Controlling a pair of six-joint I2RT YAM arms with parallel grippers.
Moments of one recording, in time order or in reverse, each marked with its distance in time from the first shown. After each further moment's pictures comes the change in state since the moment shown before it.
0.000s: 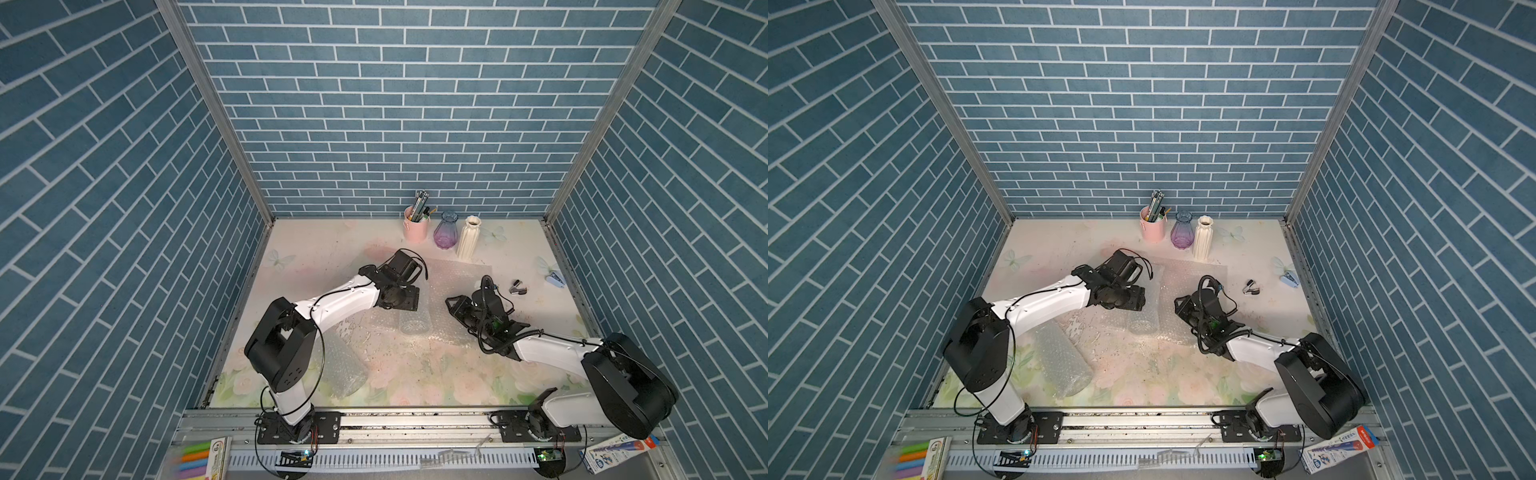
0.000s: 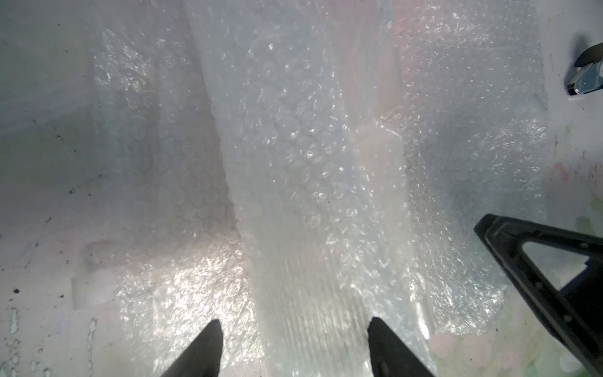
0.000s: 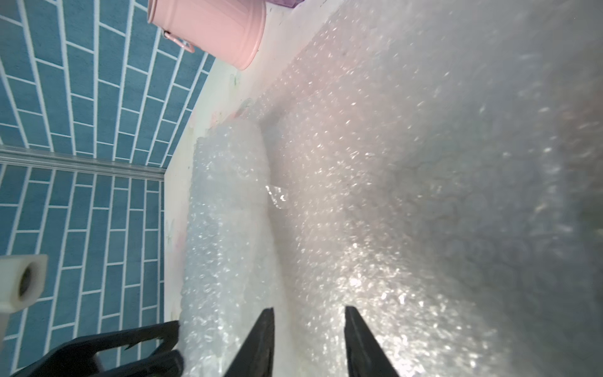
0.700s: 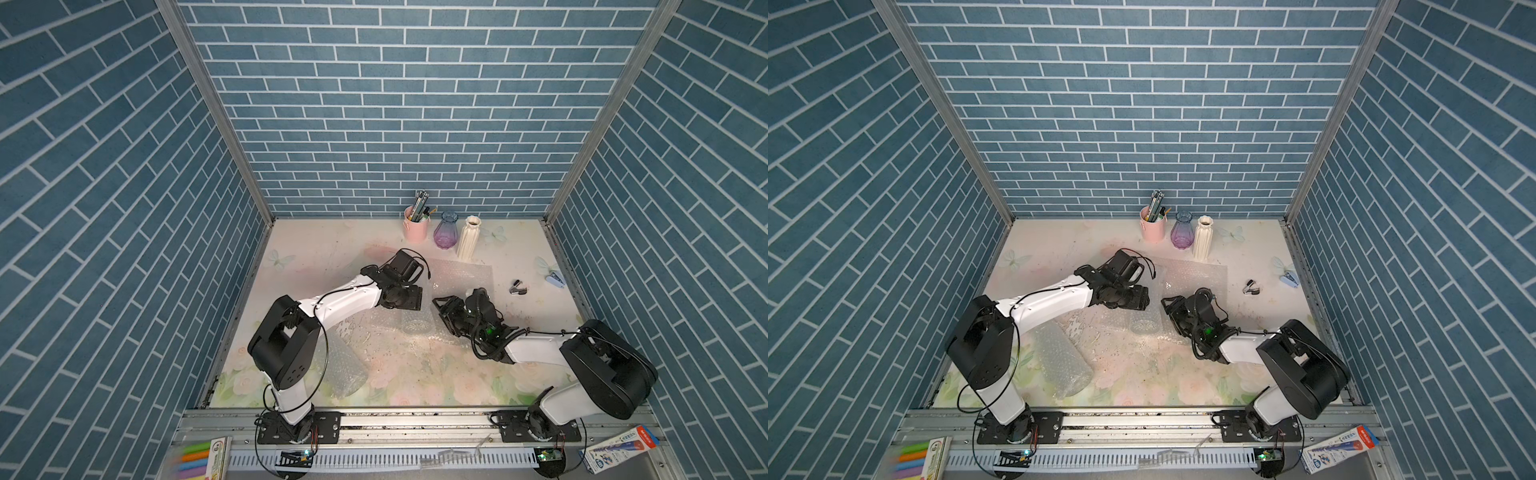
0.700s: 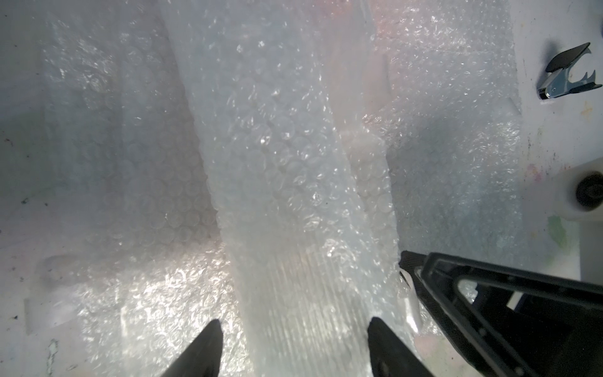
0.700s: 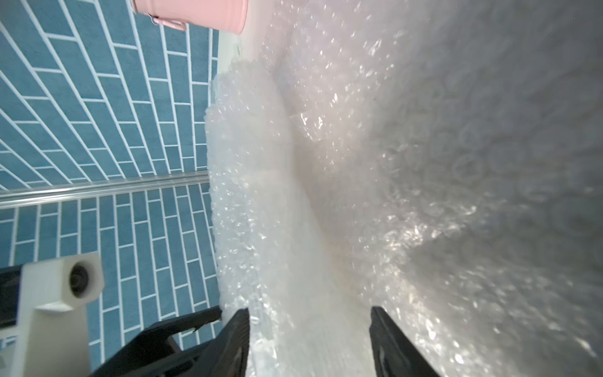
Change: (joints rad) left arm 0.000 0.019 0.003 0.037 0.043 -0.009; right arm 0.053 0.120 -0.044 0.255 -0.066 0.363
